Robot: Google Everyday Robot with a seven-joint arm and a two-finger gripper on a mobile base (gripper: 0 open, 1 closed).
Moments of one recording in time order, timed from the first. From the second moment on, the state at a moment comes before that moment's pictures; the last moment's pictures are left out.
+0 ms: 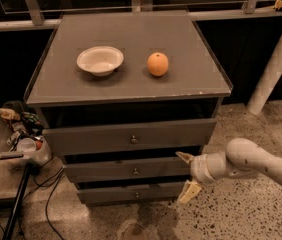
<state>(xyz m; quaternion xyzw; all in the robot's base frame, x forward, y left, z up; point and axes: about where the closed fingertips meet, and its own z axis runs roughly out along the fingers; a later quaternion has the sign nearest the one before) 0.515 -0.157 0.504 -0.62 0.69 0.21 0.32</state>
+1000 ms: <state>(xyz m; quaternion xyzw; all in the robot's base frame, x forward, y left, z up) 0.563 -0.150 0.452 -0.60 0.70 0.19 0.33</state>
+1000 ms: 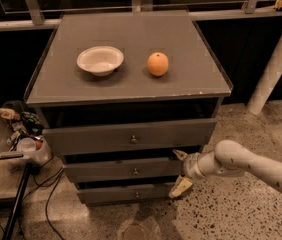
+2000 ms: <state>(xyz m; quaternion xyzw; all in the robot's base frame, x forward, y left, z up) 0.576 -0.148 0.421 -0.60 0.71 0.18 0.33</state>
